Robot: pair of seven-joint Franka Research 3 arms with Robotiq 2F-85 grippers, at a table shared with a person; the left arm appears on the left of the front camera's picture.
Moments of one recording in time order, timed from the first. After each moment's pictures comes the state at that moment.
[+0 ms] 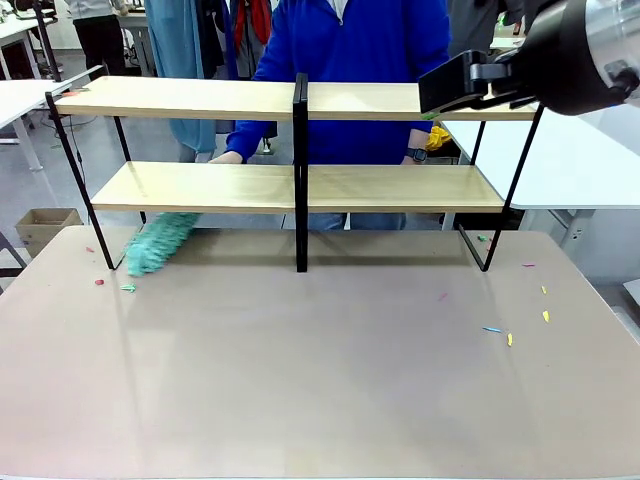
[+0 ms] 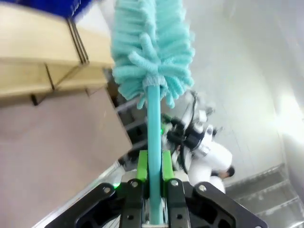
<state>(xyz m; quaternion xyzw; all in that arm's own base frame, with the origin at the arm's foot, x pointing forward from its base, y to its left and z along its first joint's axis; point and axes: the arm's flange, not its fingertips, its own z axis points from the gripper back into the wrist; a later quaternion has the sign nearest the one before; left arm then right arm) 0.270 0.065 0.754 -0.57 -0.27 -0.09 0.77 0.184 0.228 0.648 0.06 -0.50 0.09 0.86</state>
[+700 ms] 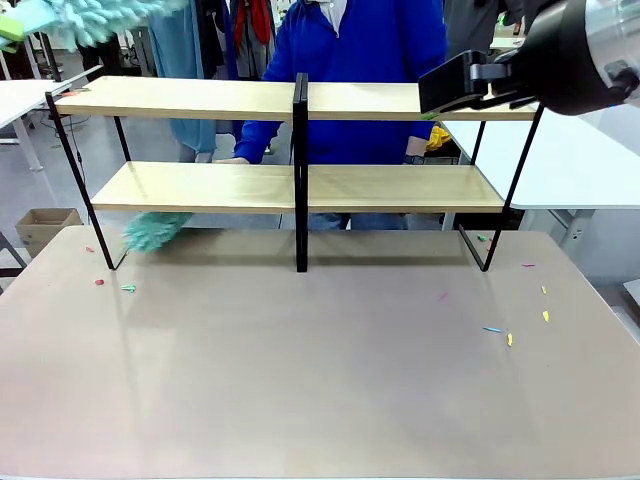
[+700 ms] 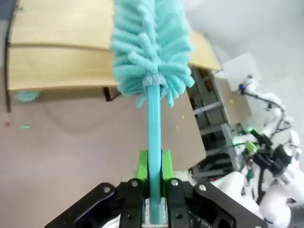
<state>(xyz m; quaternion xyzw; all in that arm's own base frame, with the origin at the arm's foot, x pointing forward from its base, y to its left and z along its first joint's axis) 0.301 0.012 0.702 -0.39 -0.31 -0.05 0.87 0.184 0.228 0.648 0.06 -0.50 0.09 0.86</state>
